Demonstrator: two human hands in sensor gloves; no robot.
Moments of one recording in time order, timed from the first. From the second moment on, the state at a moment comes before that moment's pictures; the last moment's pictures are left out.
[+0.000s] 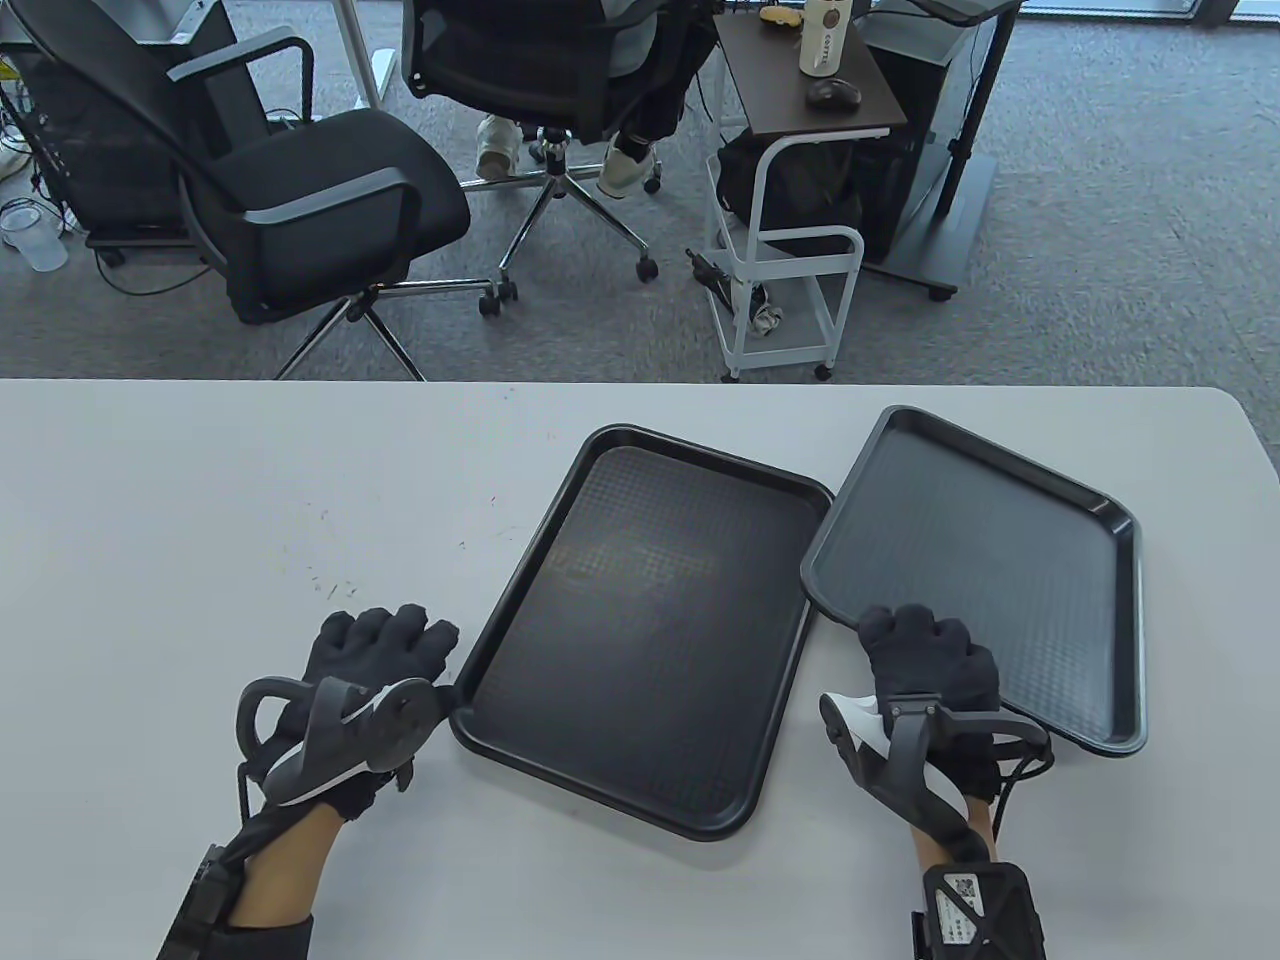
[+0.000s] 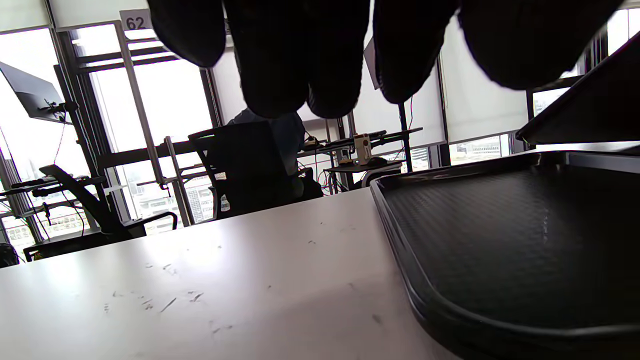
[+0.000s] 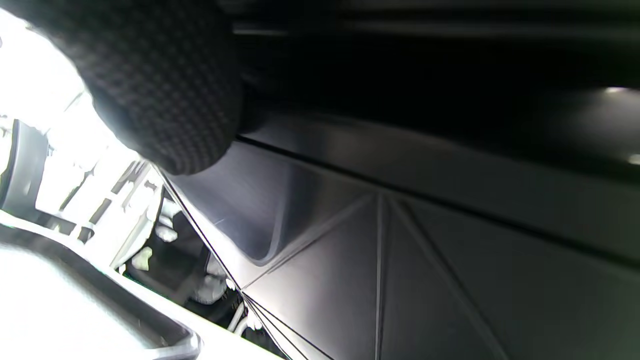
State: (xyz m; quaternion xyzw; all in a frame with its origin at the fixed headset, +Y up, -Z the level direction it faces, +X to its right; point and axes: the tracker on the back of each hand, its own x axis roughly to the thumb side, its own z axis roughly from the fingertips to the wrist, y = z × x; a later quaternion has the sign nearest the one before) left_hand -0.243 -0.669 -0.270 0.05 -0.14 -0.08 0.99; right_hand 0.170 -0.658 -0.251 0.00 0.33 -0.93 0.17
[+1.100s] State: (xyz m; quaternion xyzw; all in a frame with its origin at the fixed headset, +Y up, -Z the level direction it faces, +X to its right) left_hand -0.248 -0.671 -0.273 0.01 -0.12 -0.06 0.99; right_hand 0.055 -0.641 -0.193 -0.20 0.42 -0.87 0.15
